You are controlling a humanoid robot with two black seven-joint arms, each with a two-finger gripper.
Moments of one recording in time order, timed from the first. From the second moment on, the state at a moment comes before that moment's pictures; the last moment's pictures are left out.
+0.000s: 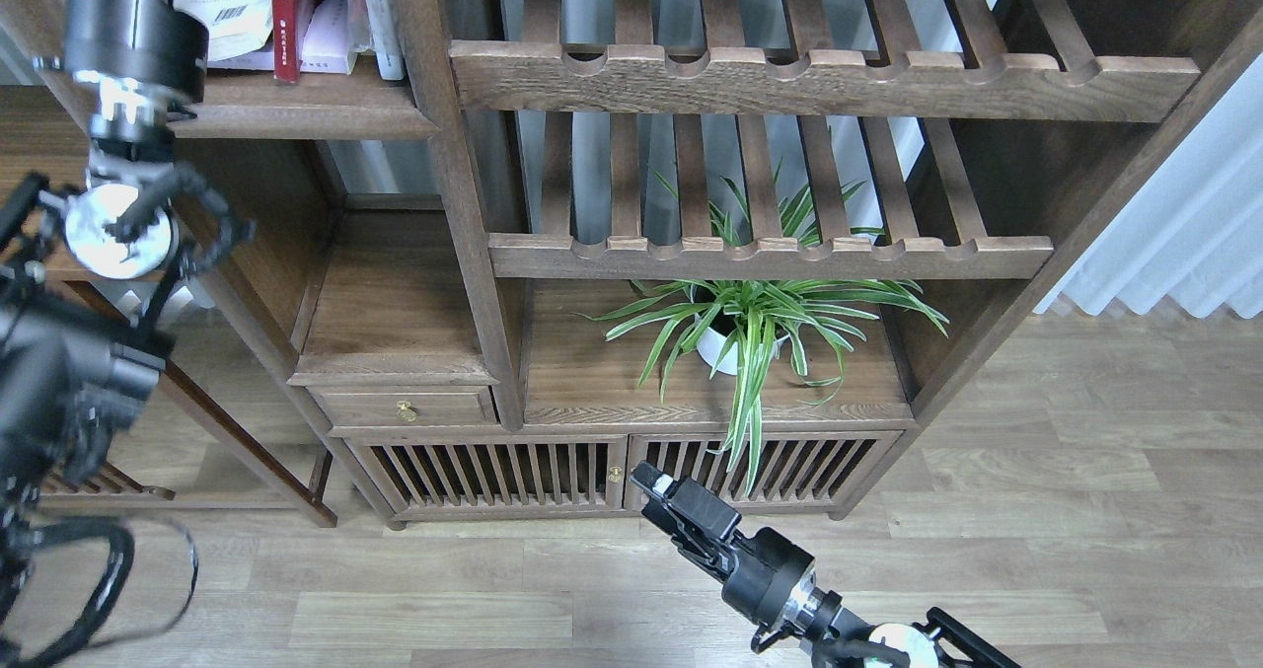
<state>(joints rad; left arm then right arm) -0.56 0.22 -1.30 -1.18 0.02 -0.49 -0.32 0.00 -0.01 0.92 1.01 0.14 0.58 -0.24</state>
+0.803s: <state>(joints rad) 0.04 0.42 -1.19 -1.38 0.01 -0.49 -0.11 -0.01 0.00 0.92 1.06 0.25 0.58 -0.21</state>
